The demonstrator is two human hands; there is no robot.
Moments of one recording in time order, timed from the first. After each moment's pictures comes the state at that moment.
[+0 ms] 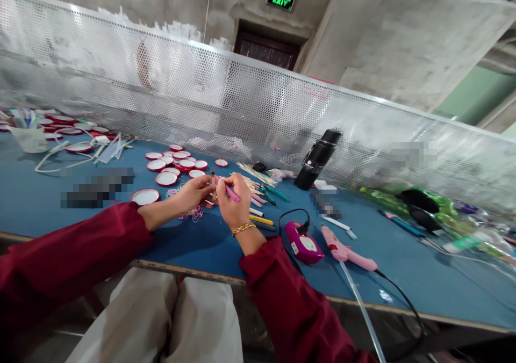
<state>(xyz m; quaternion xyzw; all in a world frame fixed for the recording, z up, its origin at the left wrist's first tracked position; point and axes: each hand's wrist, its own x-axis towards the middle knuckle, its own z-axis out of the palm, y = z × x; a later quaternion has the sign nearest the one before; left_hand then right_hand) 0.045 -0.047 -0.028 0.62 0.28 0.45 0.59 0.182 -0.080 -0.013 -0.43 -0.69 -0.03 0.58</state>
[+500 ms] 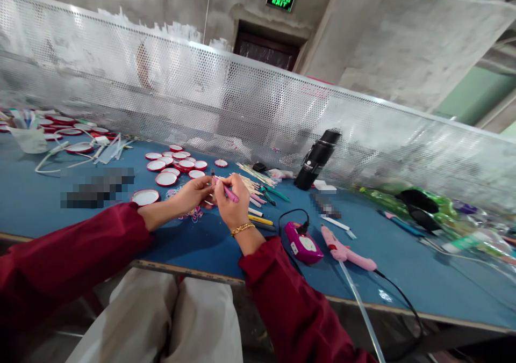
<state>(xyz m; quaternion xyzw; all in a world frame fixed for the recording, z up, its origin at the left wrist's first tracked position) 0.045 -0.049 -0.027 0.62 0.29 0.45 0.58 0.181 -0.081 -0.012 -0.43 -0.69 -0.04 0.58</state>
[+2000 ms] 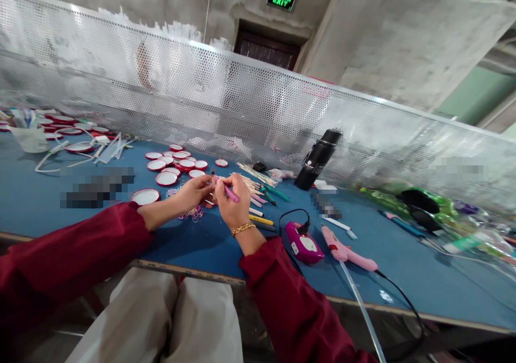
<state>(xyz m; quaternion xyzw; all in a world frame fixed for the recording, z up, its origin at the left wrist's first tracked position) 0.045 -0.048 -0.025 0.61 0.29 0.45 0.58 0.182 -0.080 -0.013 -0.43 -0.69 -0.03 0.58</state>
